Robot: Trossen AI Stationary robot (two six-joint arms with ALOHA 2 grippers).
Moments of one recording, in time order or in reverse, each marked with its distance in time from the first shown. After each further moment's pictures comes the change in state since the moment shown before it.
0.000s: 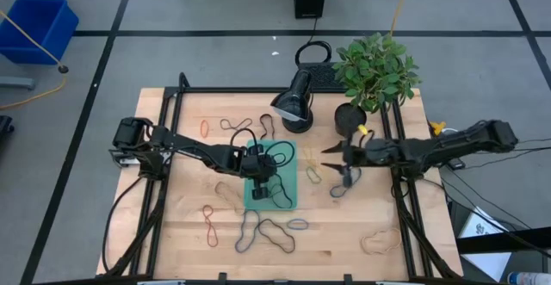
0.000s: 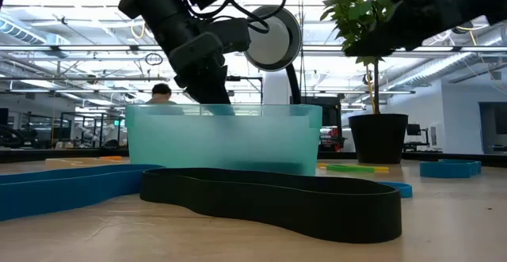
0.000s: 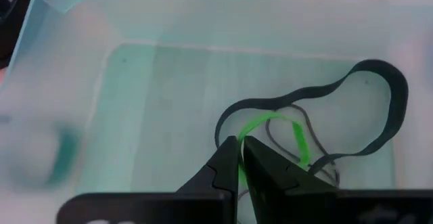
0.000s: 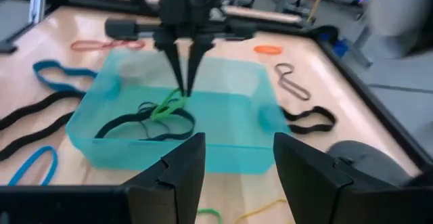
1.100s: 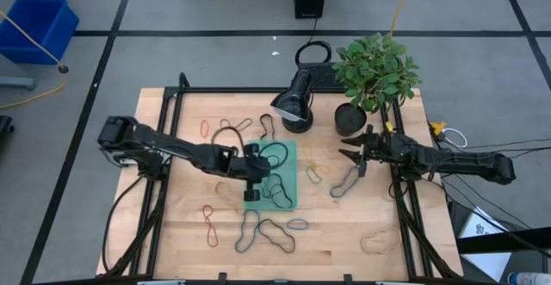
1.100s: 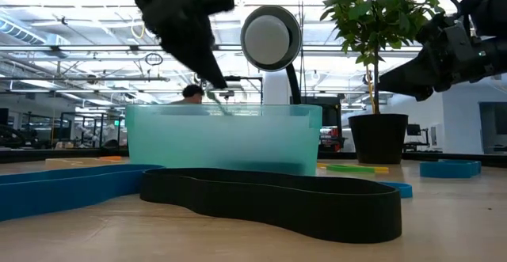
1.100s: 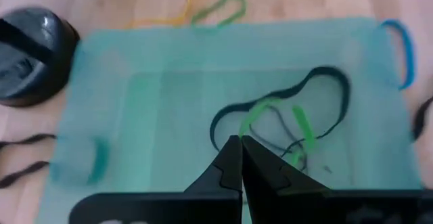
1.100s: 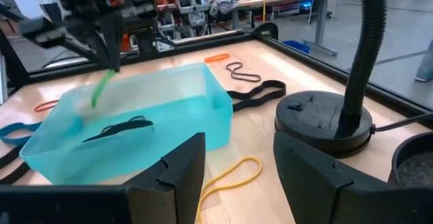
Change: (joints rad) left arm -0.052 -0.132 0.001 -0.084 -0.043 0.058; right arm -0.278 -0.618 -0.400 -0.010 -0.118 0.207
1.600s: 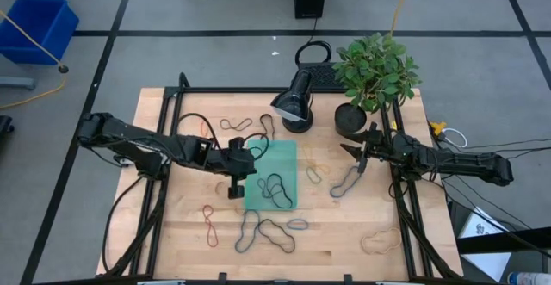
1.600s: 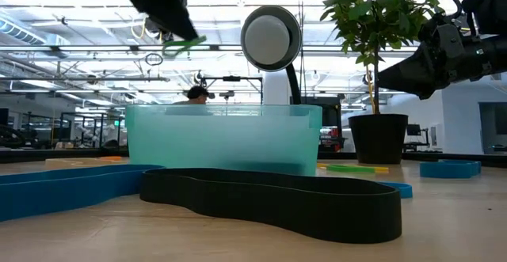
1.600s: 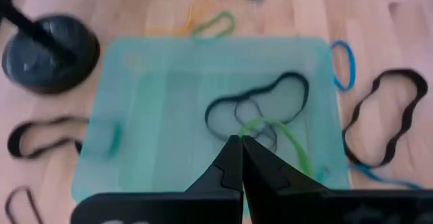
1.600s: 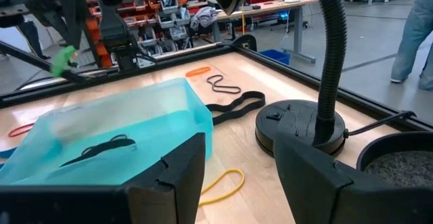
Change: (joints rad) left arm -0.027 -0.228 0.000 -0.150 0.021 -0.055; right arm -0.004 -0.047 0.000 -0.004 0.084 0.029
